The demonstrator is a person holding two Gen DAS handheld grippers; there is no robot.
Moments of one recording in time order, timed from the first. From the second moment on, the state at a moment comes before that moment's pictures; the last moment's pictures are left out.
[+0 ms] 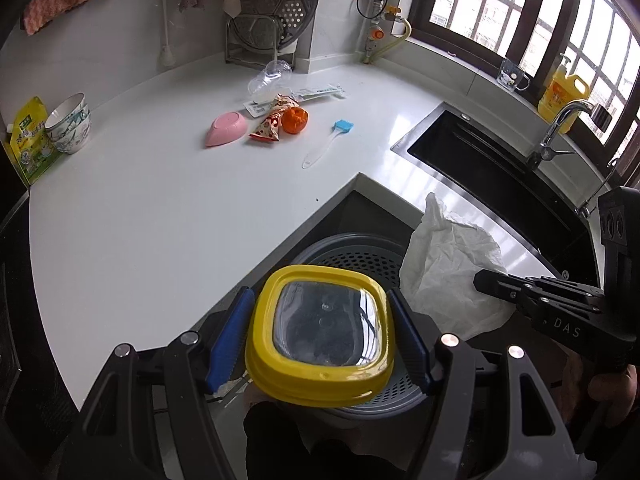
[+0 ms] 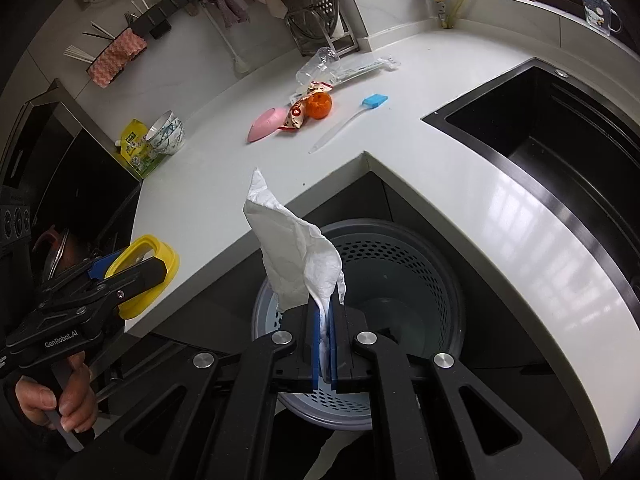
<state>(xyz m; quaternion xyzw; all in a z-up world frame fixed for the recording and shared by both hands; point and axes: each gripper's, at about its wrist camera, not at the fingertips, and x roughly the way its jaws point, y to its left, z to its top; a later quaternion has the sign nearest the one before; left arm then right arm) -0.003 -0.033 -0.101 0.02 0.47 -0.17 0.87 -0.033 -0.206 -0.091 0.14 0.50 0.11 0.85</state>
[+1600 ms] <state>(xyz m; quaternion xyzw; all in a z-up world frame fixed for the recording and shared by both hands) 0.017 -0.035 -0.090 0.00 0.48 -0.14 0.86 -0.035 -0.224 -0.101 0.18 0.52 0.07 0.84</state>
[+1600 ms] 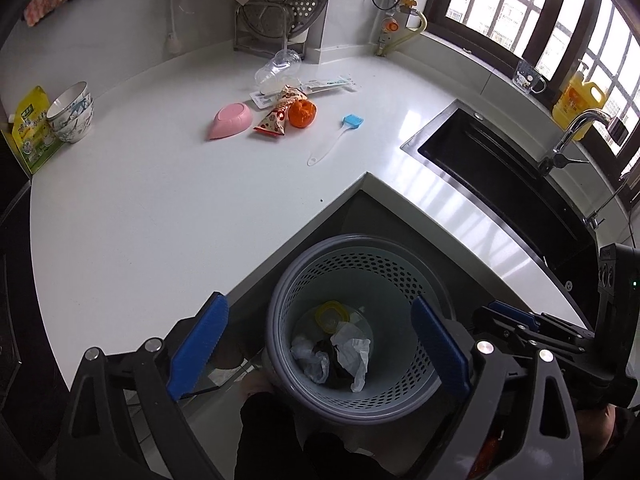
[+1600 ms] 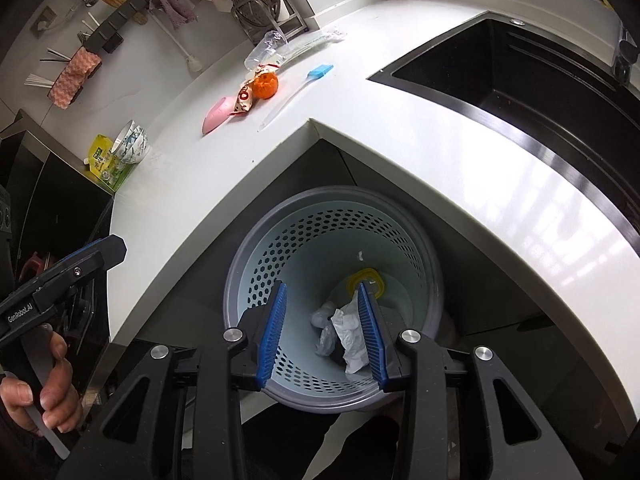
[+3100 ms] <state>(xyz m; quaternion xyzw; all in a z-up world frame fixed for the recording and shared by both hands) 0.290 0.048 -0.113 0.06 0.47 -0.18 0.86 0.204 -0.174 -0.113 0.22 0.49 -0.10 0.84</state>
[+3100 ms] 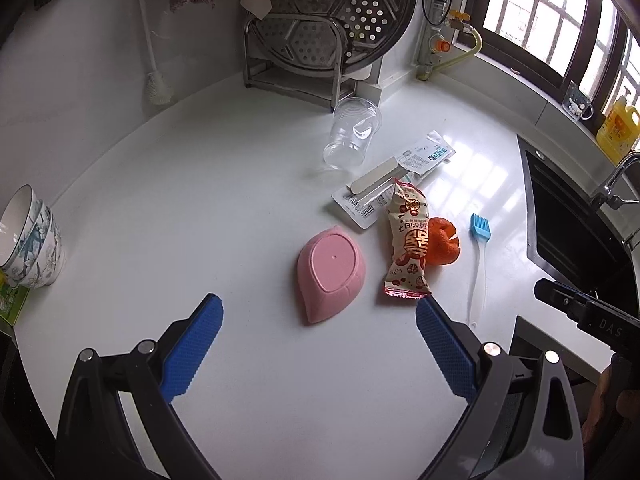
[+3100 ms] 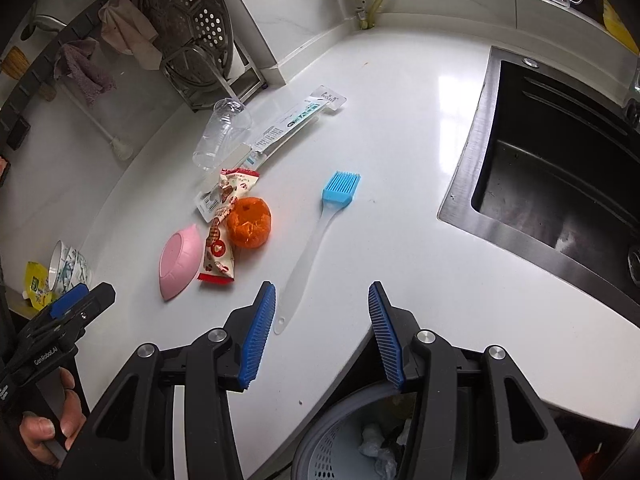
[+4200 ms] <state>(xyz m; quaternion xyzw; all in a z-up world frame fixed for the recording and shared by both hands) 0.352 0.034 -0.179 0.06 0.49 -0.21 0.84 0.318 -0.172 -0.167 0.16 0.52 -0.23 0.81</state>
